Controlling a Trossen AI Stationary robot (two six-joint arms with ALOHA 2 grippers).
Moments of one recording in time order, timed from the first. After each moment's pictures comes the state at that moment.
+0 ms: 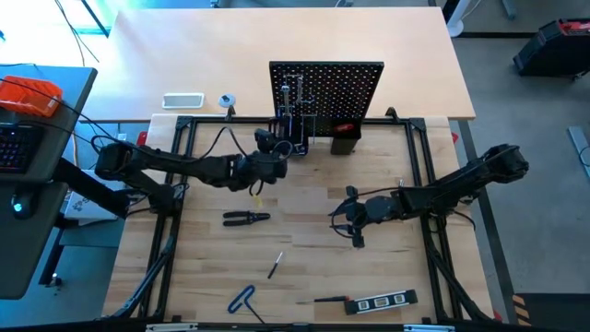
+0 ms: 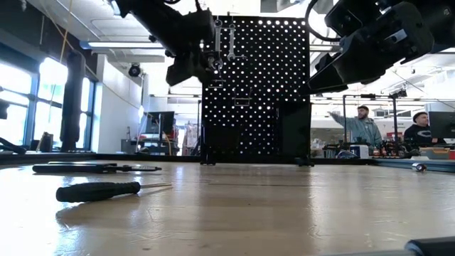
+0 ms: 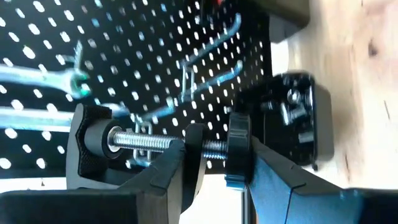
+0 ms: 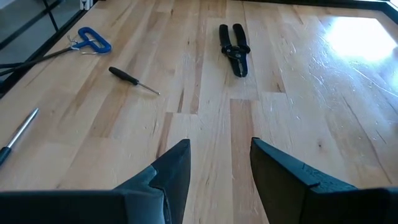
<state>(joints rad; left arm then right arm) 0.04 1.49 0.98 -0.01 -0.87 0.87 0.29 1.30 0.50 0.30 0.19 0.07</state>
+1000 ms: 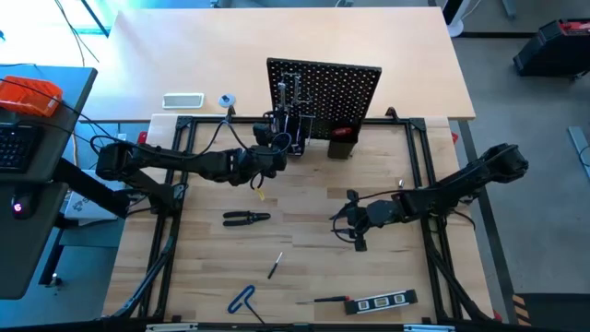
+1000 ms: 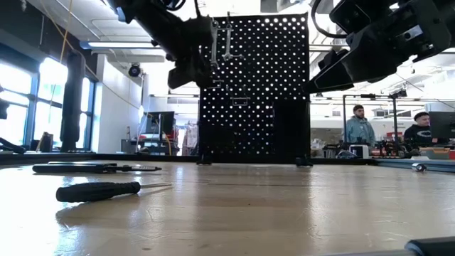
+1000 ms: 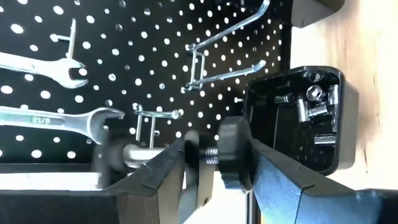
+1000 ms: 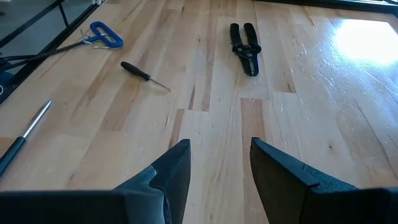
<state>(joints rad) 0.11 1.50 0.98 -0.02 -0.86 0.86 0.32 1.30 0.50 0.29 0.21 0.06</state>
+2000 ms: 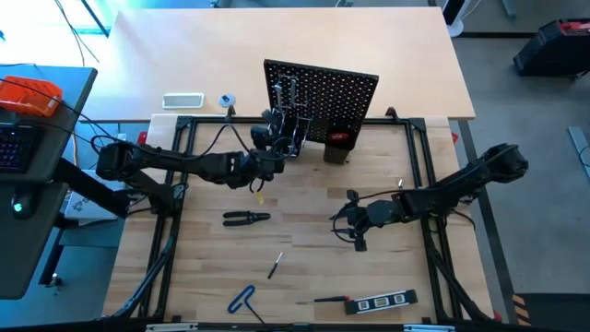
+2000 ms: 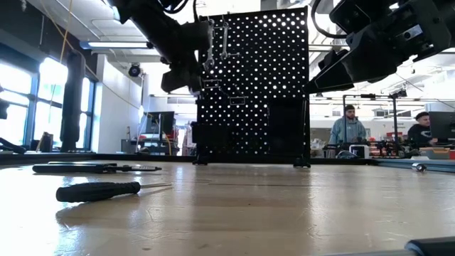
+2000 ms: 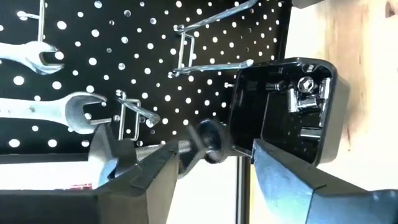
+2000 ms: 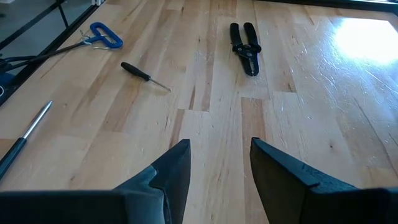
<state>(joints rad) 0.08 1.50 0.98 -0.12 -0.90 0.78 0.32 1.30 0.50 0.29 0.21 0.07</state>
